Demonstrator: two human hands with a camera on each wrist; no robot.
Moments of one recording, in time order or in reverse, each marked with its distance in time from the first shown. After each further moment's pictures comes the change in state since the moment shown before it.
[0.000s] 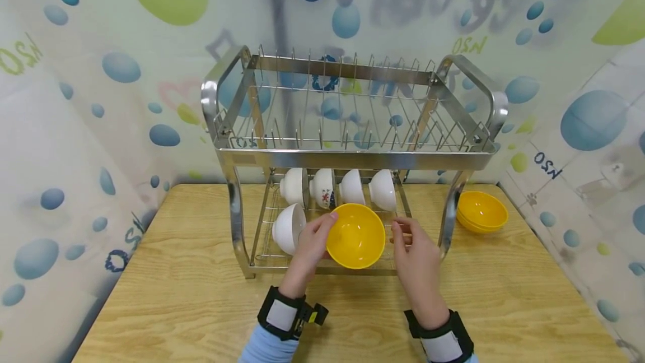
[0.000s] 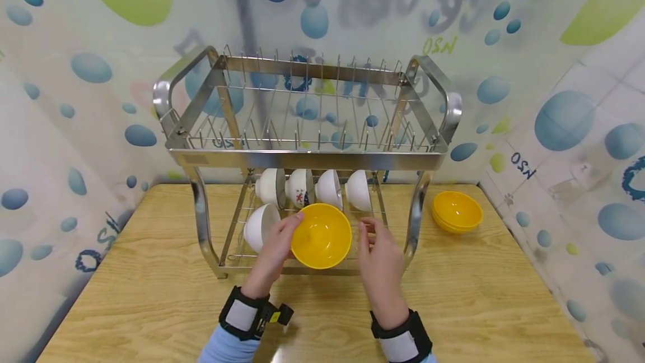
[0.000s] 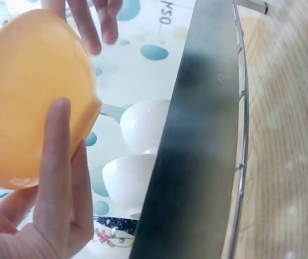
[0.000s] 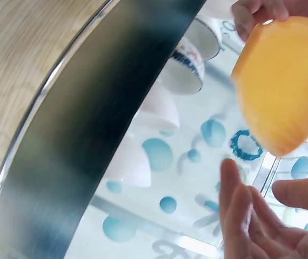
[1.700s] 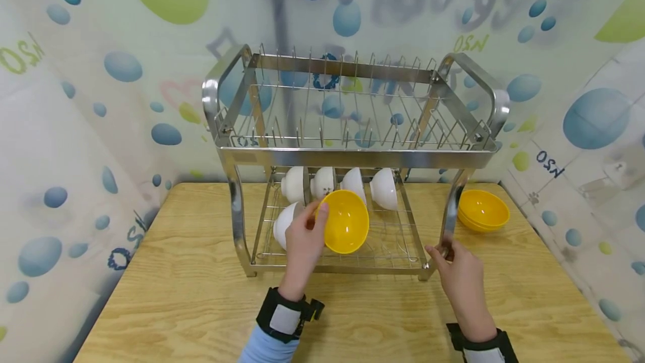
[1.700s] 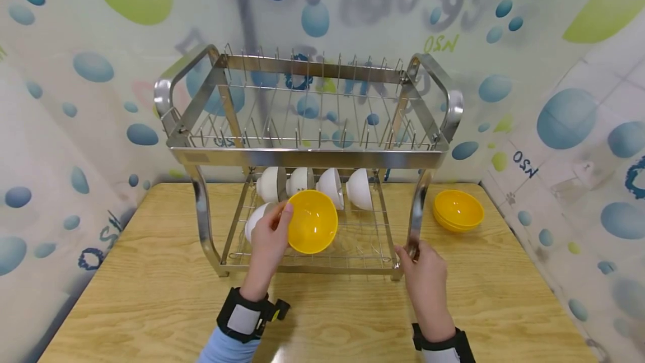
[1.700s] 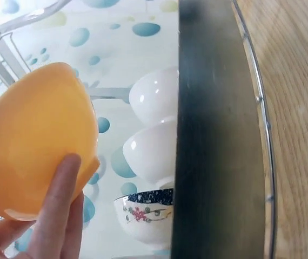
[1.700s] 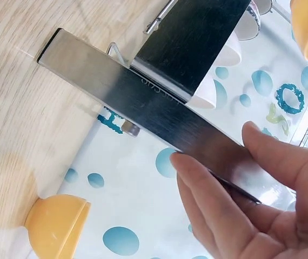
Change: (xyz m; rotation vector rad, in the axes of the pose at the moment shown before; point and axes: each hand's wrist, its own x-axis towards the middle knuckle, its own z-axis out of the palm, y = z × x) left_hand -0.011 0.013 0.000 0.281 0.384 0.294; right_hand 0.000 0.063 -0.045 -0.147 -0.124 0.102
